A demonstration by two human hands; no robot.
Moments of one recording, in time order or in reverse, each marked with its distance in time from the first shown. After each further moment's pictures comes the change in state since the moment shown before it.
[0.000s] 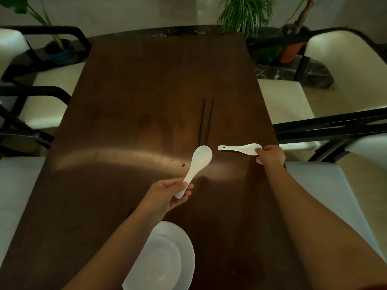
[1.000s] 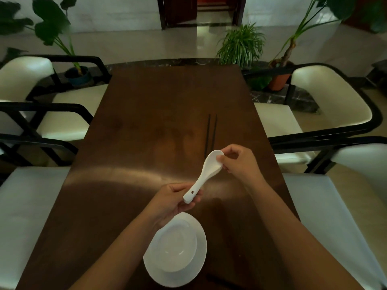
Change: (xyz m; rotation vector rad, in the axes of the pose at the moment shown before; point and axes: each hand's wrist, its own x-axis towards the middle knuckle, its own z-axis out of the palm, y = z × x) left_hand -0.089 0.002 -0.025 -0.040 -0.229 0.102; right_hand -0.208 -0.055 -0.045 0.167 -0.401 -0.574
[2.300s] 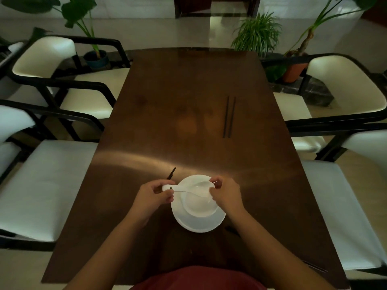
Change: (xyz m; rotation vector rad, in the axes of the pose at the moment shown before) left_hand -0.088 -0.079 -0.109 0.302 0.312 0.221; right_hand -0.136 0.050 0.120 -0.237 -0.065 0.173
